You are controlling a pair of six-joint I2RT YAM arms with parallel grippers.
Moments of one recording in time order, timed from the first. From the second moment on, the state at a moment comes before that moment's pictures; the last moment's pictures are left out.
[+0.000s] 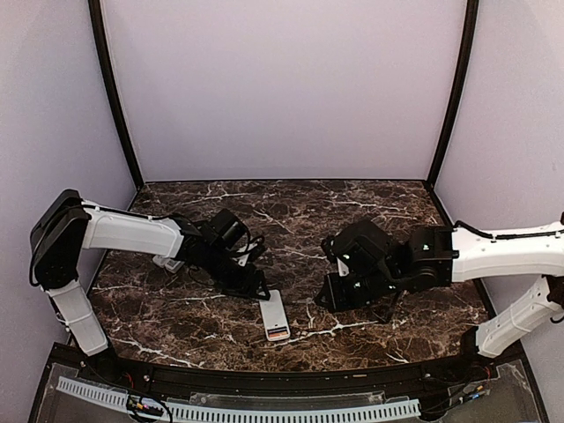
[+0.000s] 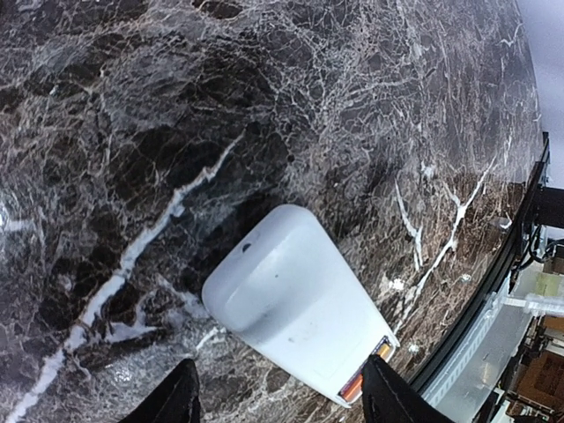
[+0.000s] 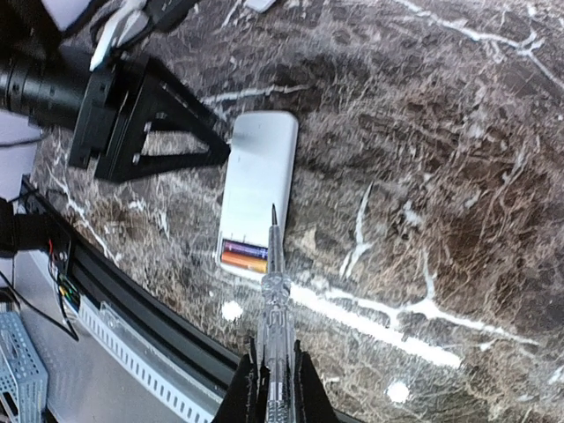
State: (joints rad) left arm -0.80 1.74 1.04 -0.42 0.41 -0.52; right arm 1.19 1.35 1.02 -0.59 0.10 0.86
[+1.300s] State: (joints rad) left arm -0.80 1.84 1.09 -0.43 0.41 -0.45; right arm 1.32 1.48 1.07 -0.67 0.05 1.00
